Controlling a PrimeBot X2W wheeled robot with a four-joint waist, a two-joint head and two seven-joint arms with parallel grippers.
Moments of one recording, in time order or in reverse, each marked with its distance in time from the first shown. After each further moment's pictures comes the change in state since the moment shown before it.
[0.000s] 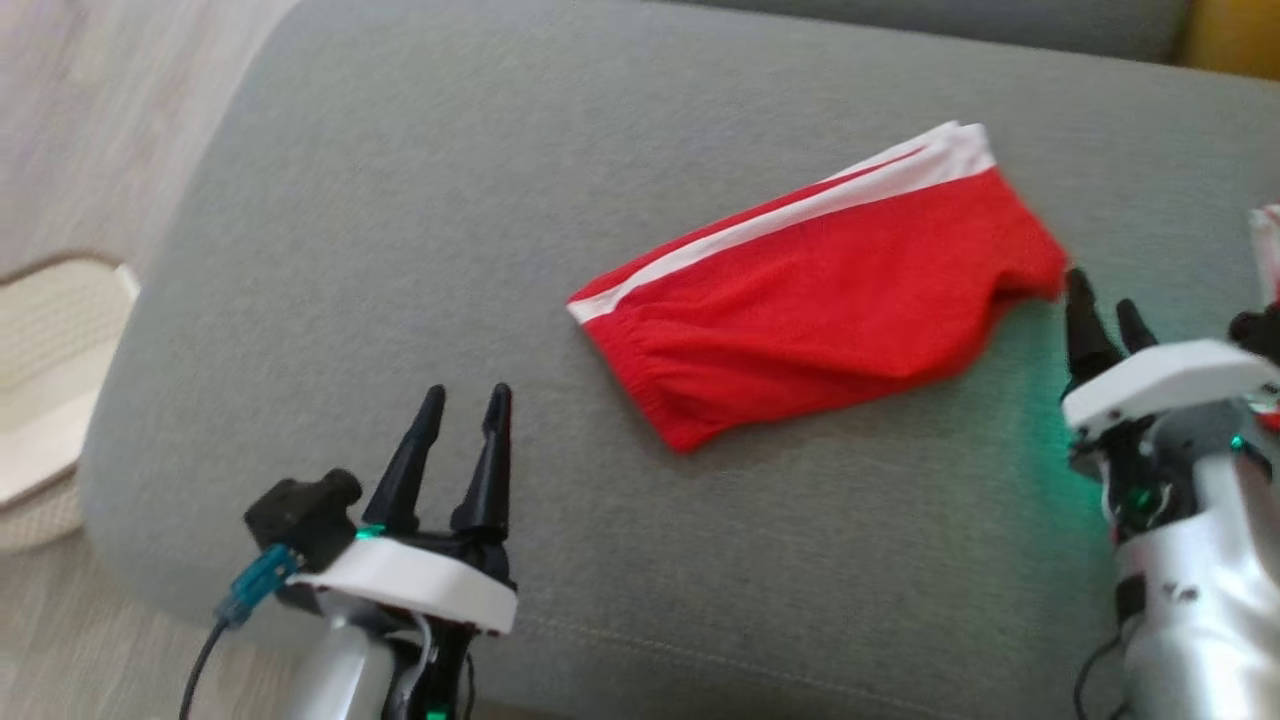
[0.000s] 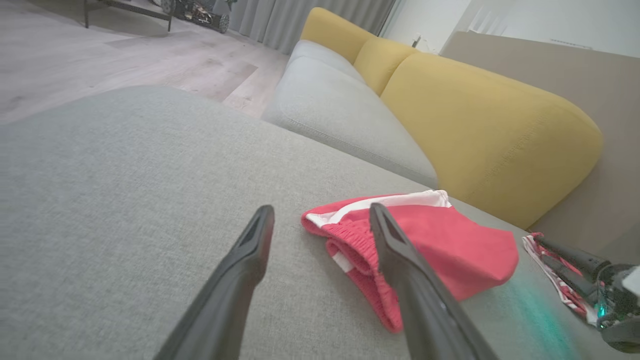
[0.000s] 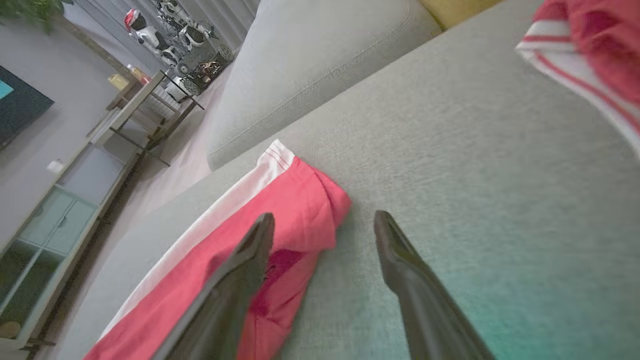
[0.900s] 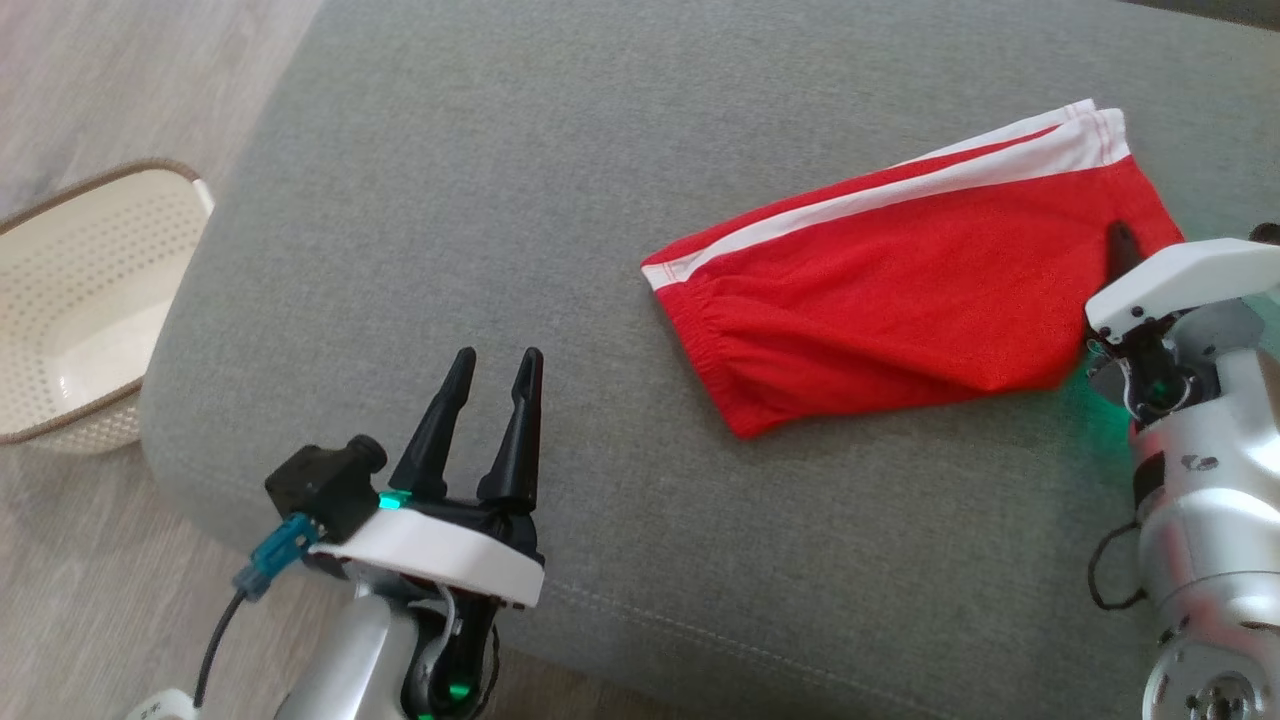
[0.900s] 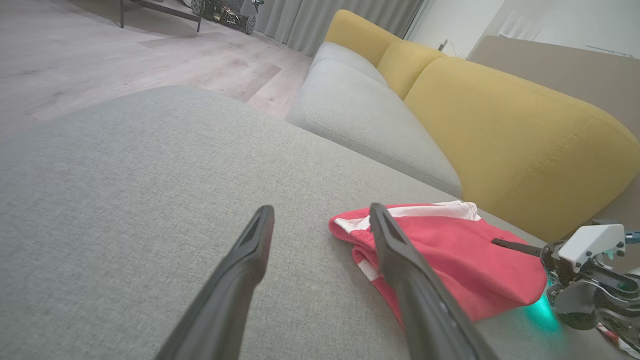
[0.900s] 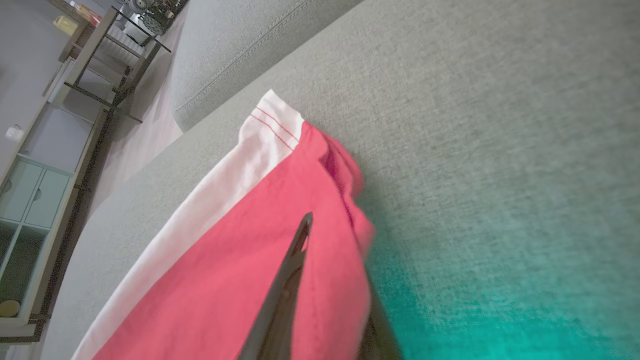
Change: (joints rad) left arm -0.059 -0.001 -0.072 -0.032 -0.034 0.030 0.000; right arm -0.346 -0.028 -0.239 0.410 -0.214 0.000 0.062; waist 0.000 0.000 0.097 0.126
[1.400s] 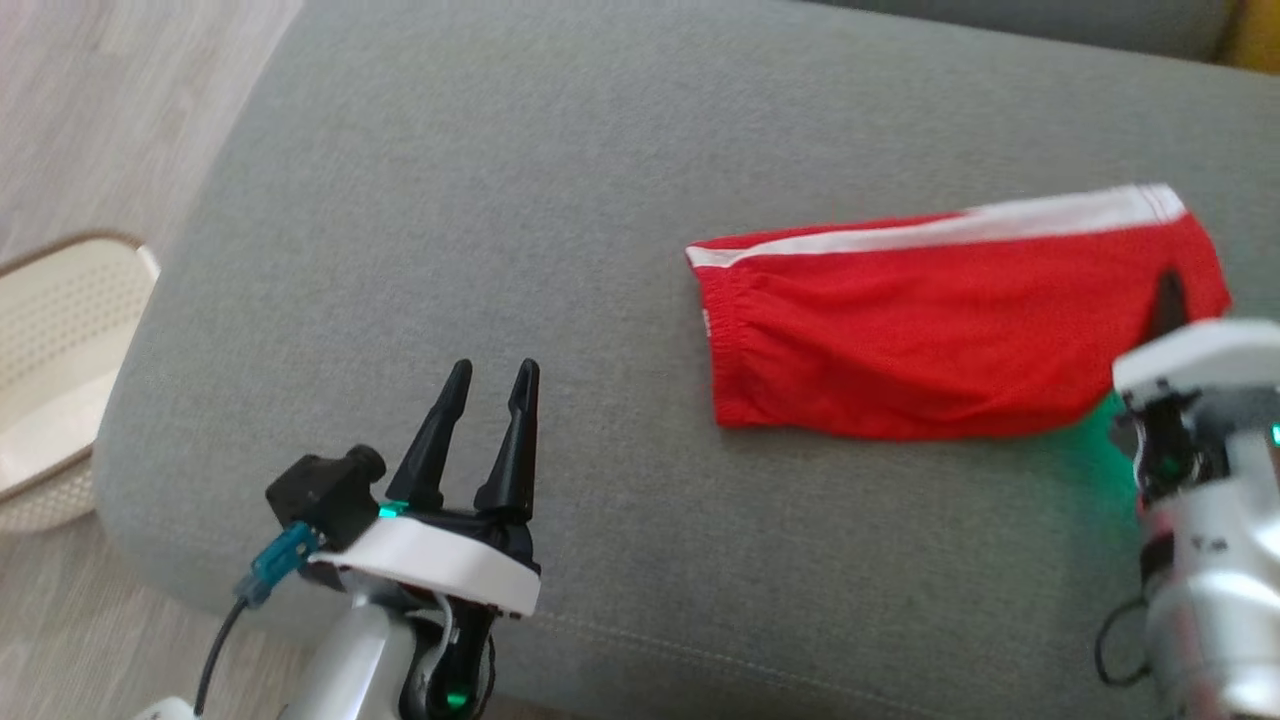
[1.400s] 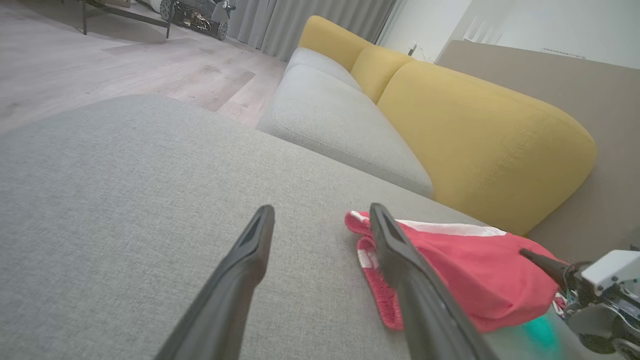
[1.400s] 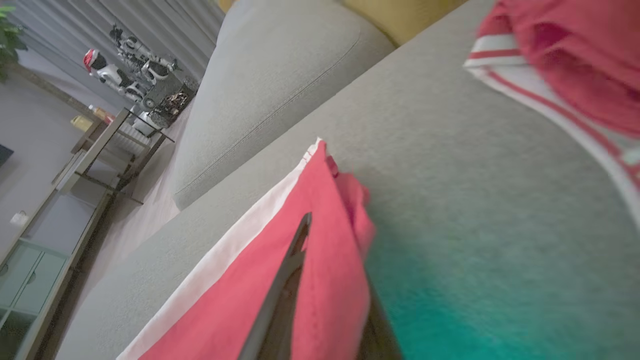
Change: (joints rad) left arm 0.010 0.000 0.007 0.012 0.011 -0.001 0.000; right arm 0.154 -0.003 0.060 -0.115 0.147 0.000 -0.175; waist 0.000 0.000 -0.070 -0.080
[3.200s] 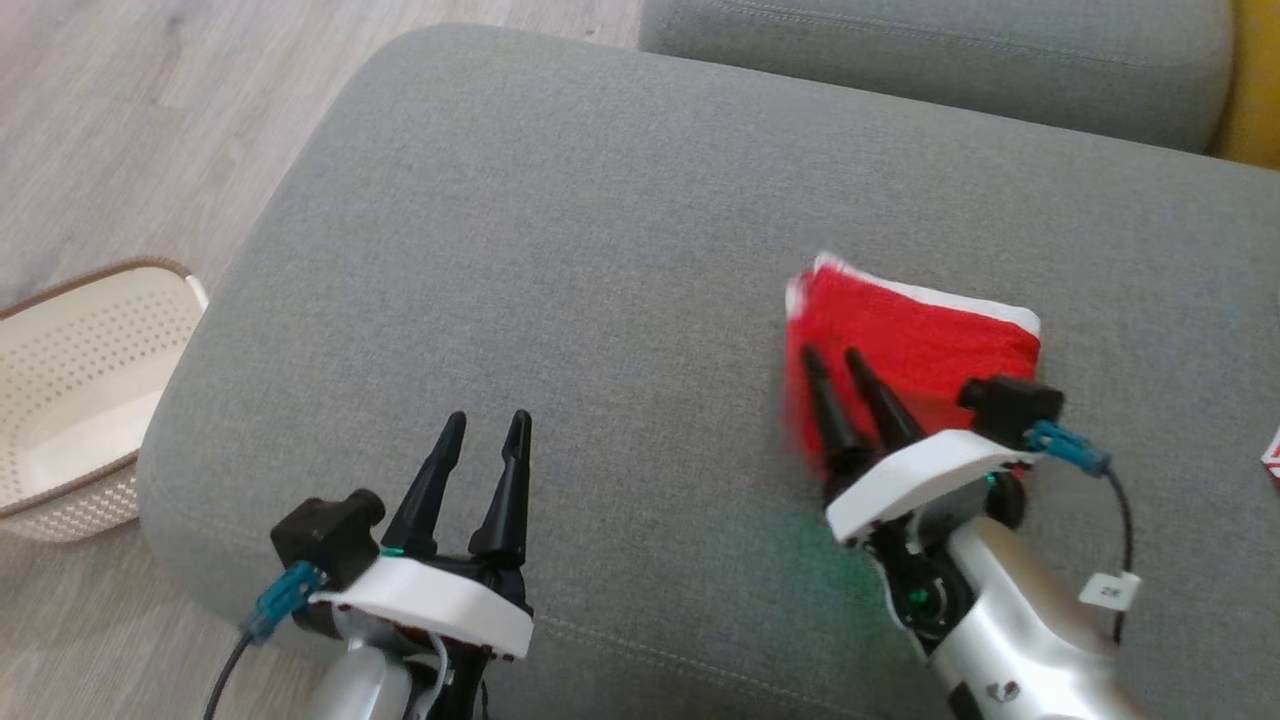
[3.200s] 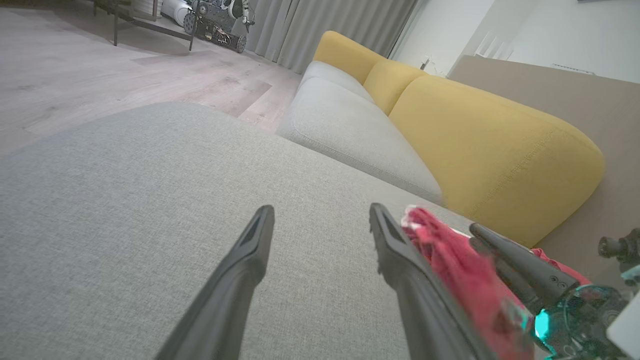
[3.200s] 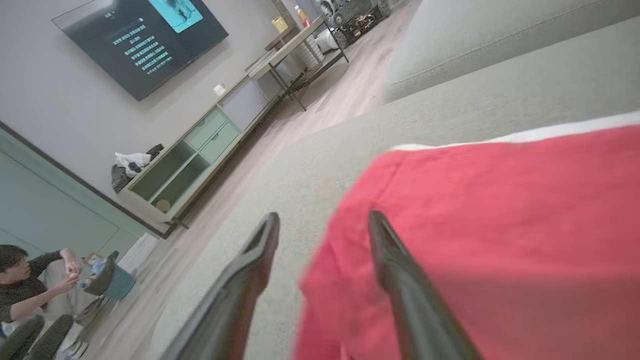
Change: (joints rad) left arm 0.066 0.001 0.017 0.033 0.014 -0.009 0.000; right arm 0.257 0.053 0.779 -0.290 0.302 0.000 -0.156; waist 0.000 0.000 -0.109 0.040
